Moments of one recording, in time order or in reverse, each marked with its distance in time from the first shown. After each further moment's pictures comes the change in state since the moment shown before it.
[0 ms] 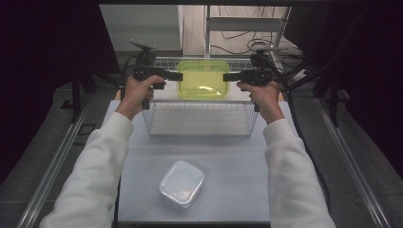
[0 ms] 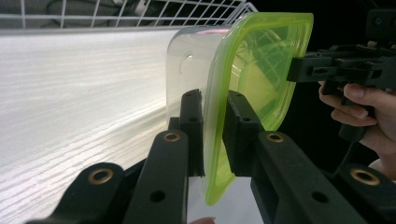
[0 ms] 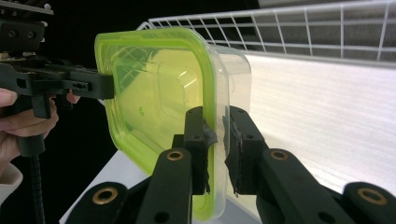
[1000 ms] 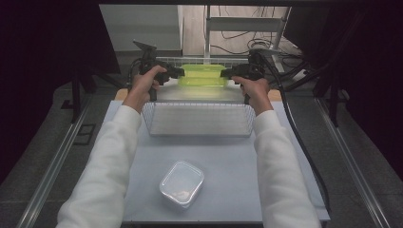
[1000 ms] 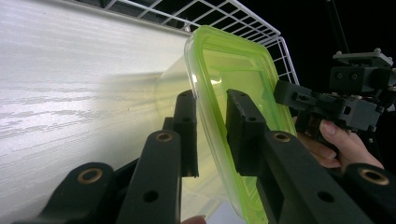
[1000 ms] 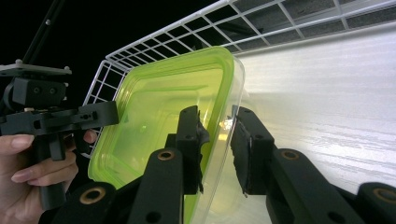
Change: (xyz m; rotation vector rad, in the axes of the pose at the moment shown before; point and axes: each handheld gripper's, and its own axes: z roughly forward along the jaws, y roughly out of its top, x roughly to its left) left arm 0.054 0.021 0.034 0.021 -0.088 -0.337; right arm -0.043 0.013 0.041 0.017 -0.007 0.360
